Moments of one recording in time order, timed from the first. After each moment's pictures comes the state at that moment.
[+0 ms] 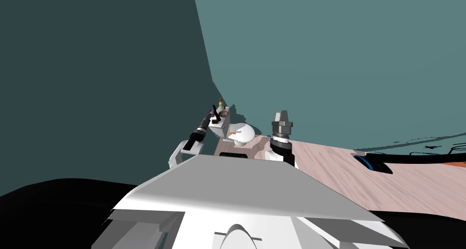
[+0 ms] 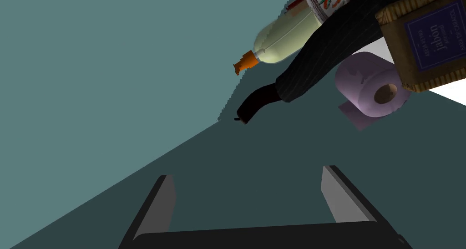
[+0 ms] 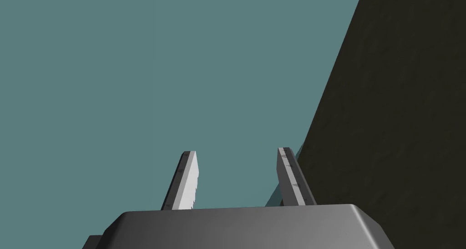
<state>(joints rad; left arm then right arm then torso) 0.42 0.29 -0.06 -2.18 -0.08 0.12 -0.18 0.54 -0.04 0.06 -2.28 0.02 -0.53 0.17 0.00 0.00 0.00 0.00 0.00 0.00</state>
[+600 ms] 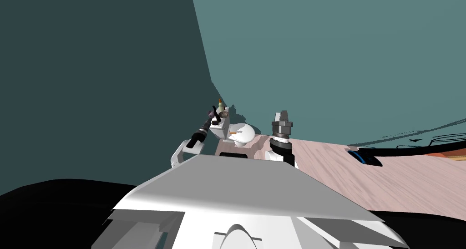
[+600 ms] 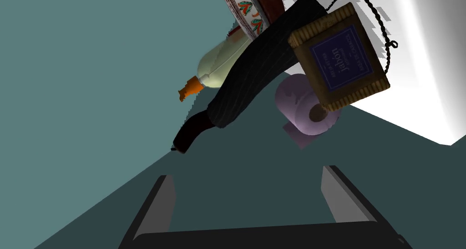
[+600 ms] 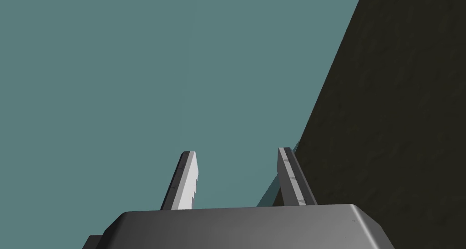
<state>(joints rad) 0.40 0.32 -0.08 -2.13 -0.09 0.29 -0.16 0.54 -0.04 0.06 -2.28 0.02 -0.53 0.17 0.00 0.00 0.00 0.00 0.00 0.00</state>
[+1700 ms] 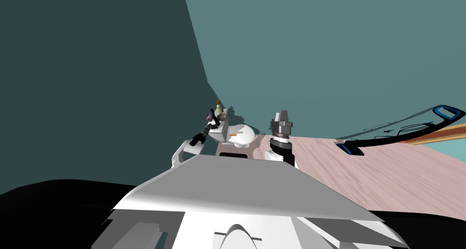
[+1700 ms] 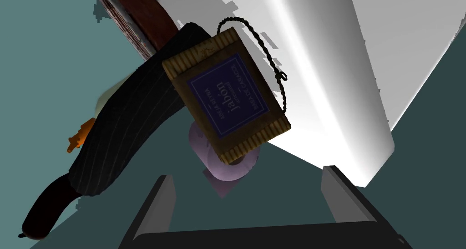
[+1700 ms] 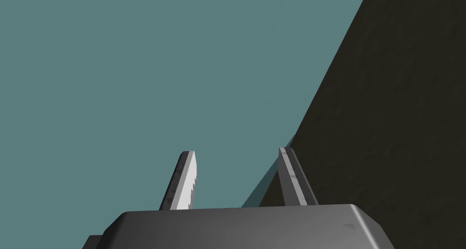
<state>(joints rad) 0.38 0.37 -0.11 -2.05 -0.09 0.55 -0.06 0.54 -0.04 0.06 -2.28 0.02 -0.53 0.17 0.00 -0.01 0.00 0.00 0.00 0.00</state>
